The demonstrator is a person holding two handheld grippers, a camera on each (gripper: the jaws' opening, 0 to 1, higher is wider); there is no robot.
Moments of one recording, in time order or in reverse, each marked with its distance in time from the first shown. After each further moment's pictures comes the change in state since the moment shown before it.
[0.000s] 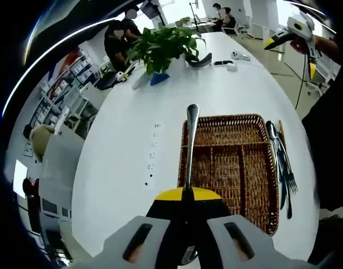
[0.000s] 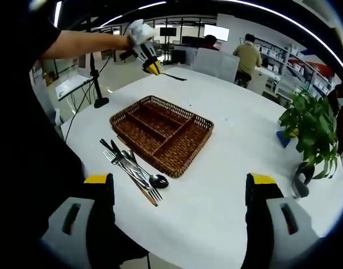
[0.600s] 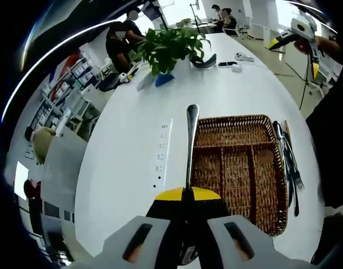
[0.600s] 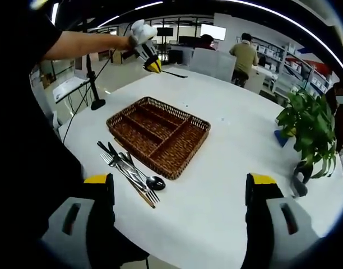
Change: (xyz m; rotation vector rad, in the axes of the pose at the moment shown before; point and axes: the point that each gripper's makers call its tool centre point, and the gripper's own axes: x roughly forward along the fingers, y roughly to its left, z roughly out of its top) left arm 0.006 0.020 -0.003 0.013 -0.007 0.006; right arm 0.000 -0.008 0.006 0.020 -0.007 -0.023
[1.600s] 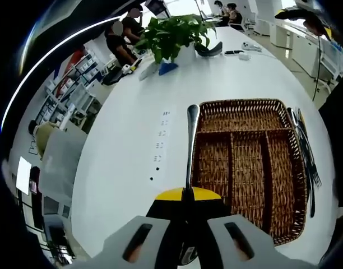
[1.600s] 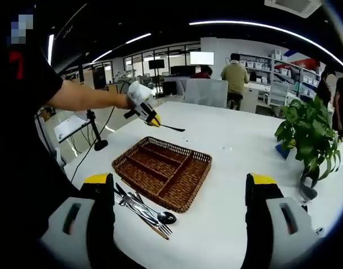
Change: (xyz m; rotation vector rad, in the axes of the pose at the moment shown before) left arm 0.050 -0.009 -0.033 -0.016 0.022 0.053; right arm -0.015 -0.001 0.056 0.129 -0.242 0.001
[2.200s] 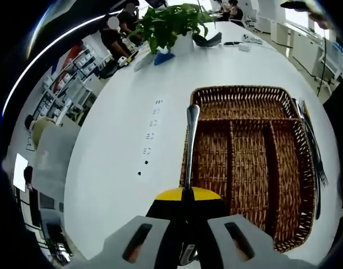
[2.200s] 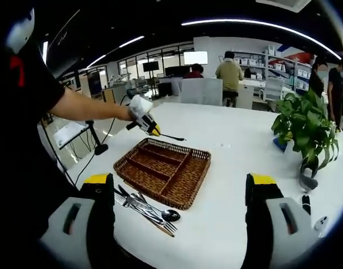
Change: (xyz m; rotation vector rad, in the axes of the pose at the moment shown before) left arm 0.030 -0.020 -0.016 -0.013 0.036 -0.023; right arm -0.014 0.004 -0.003 0.054 -0.004 -0.022
